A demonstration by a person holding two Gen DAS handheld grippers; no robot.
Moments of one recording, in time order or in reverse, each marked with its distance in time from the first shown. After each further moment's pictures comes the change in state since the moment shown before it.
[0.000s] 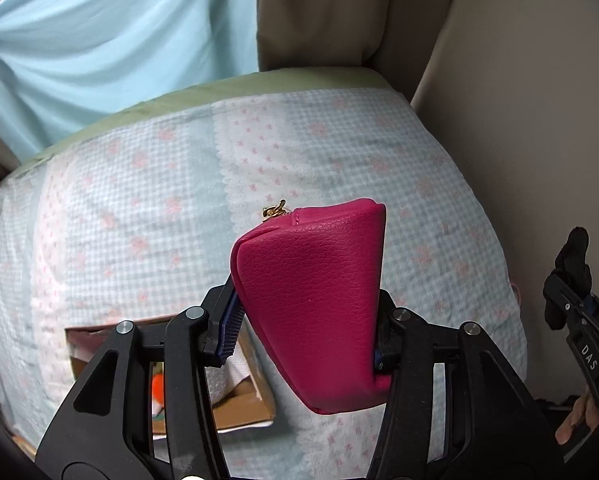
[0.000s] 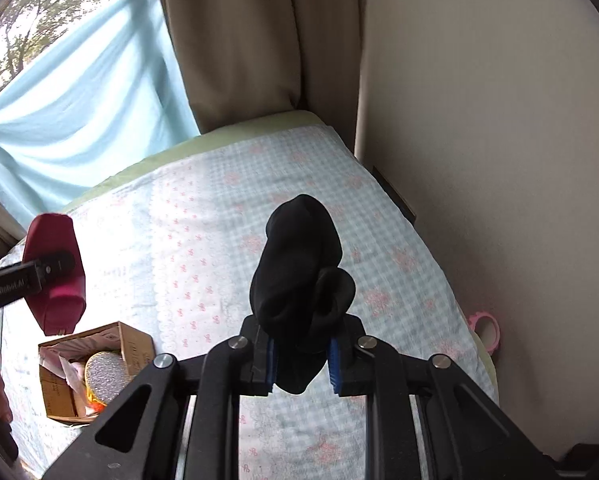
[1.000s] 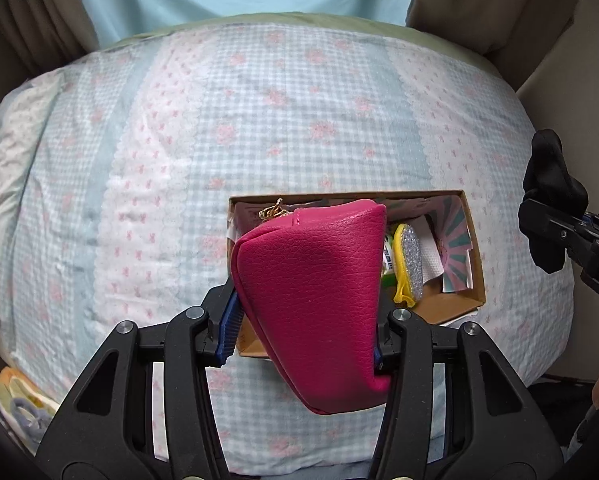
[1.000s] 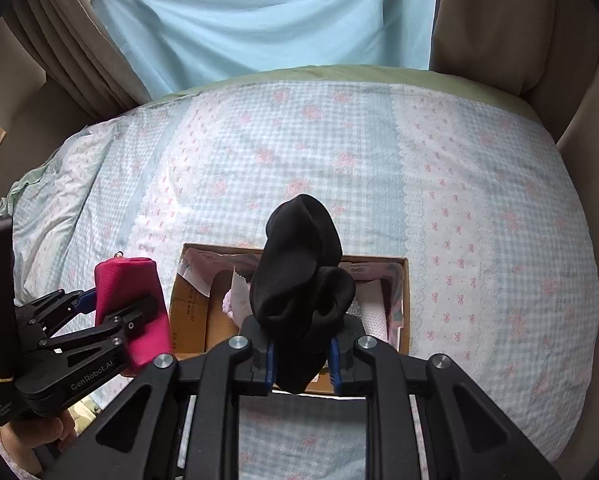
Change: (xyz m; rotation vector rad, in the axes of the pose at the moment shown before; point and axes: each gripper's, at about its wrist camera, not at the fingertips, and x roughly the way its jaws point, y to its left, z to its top) left arm -0.049 0.302 -0.164 -0.247 0.105 0.115; right arm 0.025 0.335 -0.067 -0.373 0.276 0.341
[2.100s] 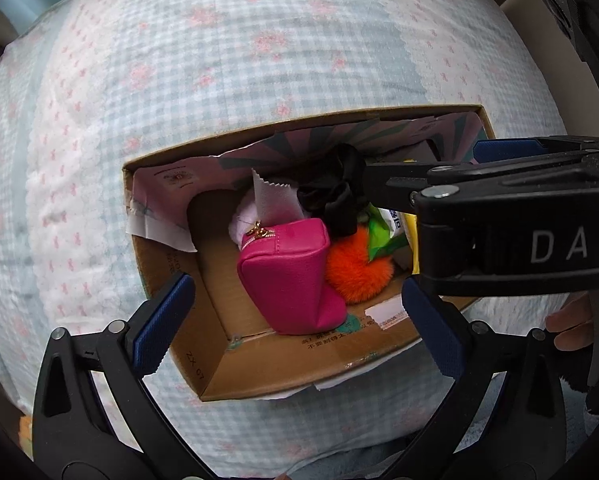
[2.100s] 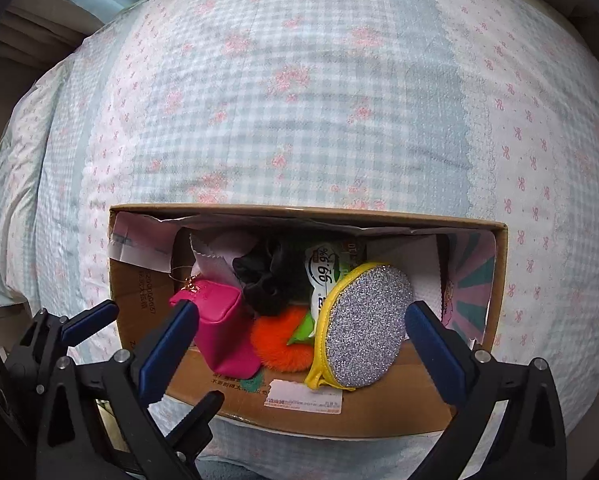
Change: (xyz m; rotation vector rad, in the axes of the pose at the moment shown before) left arm 0.130 -0.023 -0.001 0.175 0.273 -0.108; right arm 0.157 -0.006 0.020 0.070 0.381 0.008
